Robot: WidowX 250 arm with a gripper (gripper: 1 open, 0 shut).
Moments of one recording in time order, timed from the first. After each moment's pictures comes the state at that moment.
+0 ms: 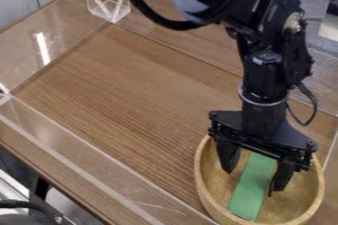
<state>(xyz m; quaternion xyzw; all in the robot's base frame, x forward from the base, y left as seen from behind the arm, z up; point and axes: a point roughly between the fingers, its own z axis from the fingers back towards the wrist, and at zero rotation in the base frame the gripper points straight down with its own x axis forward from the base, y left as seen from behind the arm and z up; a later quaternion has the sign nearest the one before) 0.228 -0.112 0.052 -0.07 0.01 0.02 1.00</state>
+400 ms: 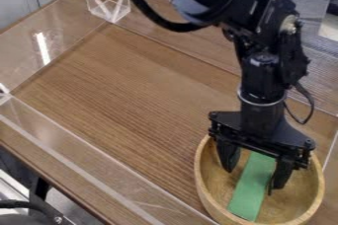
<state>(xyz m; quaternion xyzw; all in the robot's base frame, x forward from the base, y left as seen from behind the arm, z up) 0.233 -0.111 0.047 -0.08 0.00 0.03 1.00</state>
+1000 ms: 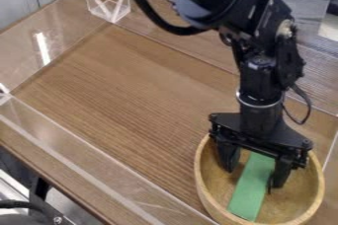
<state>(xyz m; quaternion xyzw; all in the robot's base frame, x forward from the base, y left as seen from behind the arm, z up) 0.237 -0.110 0.040 -0.08 0.00 0.03 1.00</state>
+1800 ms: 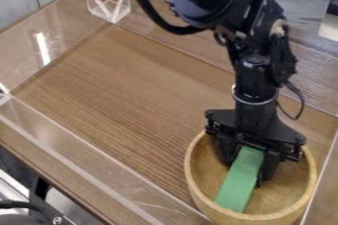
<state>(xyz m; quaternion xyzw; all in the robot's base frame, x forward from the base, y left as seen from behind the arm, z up) 0.242 -0.107 0.034 -0.09 0.00 0.04 1.00</state>
